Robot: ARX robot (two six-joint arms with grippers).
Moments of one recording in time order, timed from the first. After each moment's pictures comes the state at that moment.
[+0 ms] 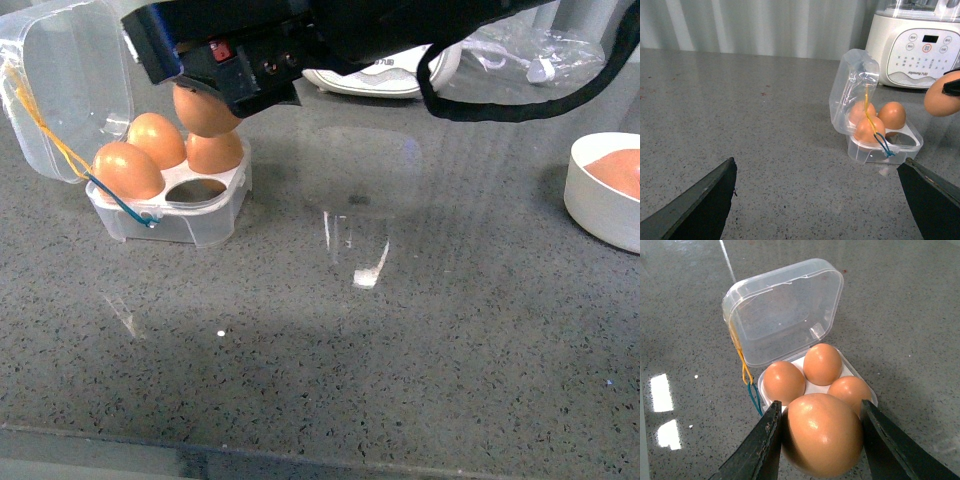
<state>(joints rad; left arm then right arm) 0.00 0.00 0.03 0.00 0.00 0.00 0.57 1.71 1.09 0.20 -0.41 -0.17</state>
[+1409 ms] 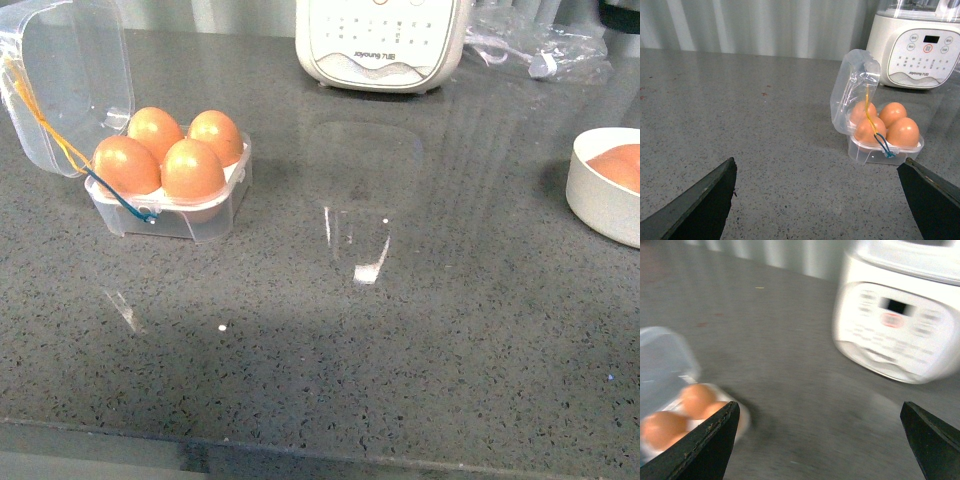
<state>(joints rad) 0.00 0.00 0.03 0.00 0.00 0.00 0.45 1.55 0.98 0.31 -0.05 -0.01</state>
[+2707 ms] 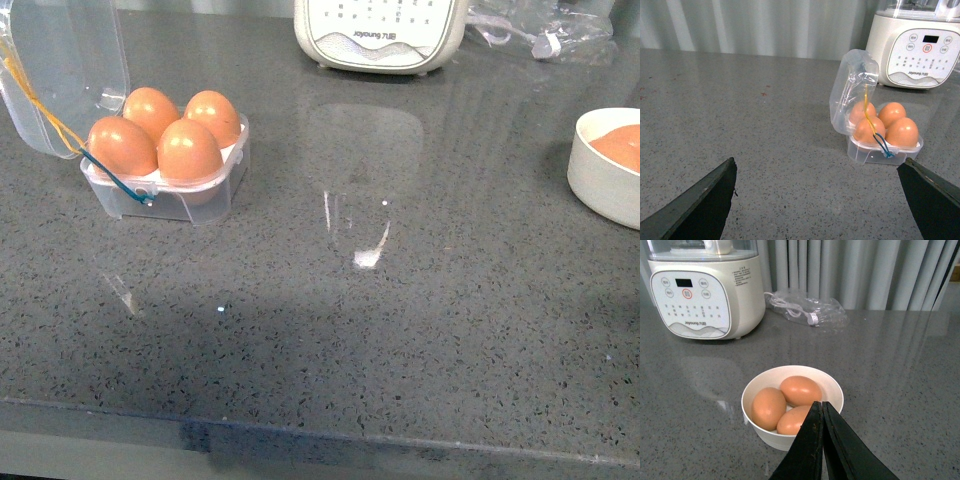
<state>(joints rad) 0.00 0.00 0.03 0.00 0.00 0.00 0.09 0.87 0.10 0.76 0.09 0.00</state>
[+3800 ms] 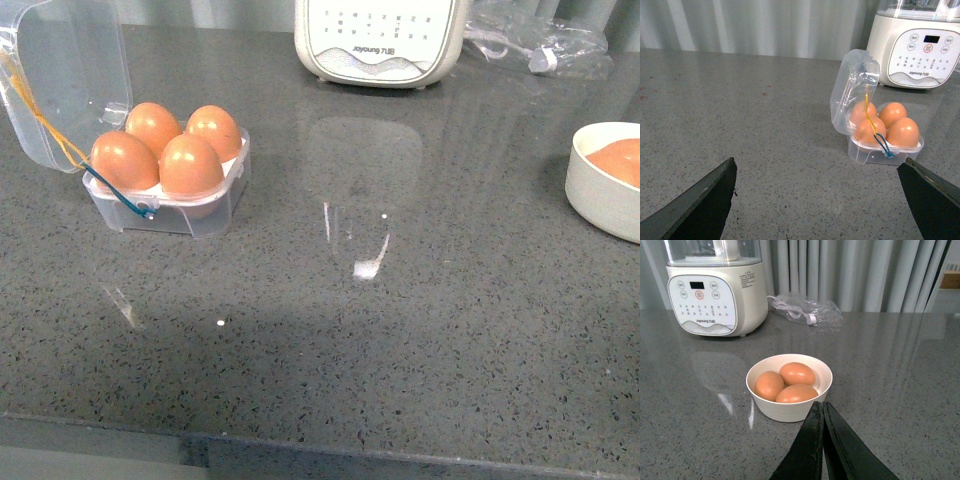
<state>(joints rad) 0.00 0.00 0.03 0.00 0.00 0.00 0.00 0.30 0.01 0.31 0.00 0.00</state>
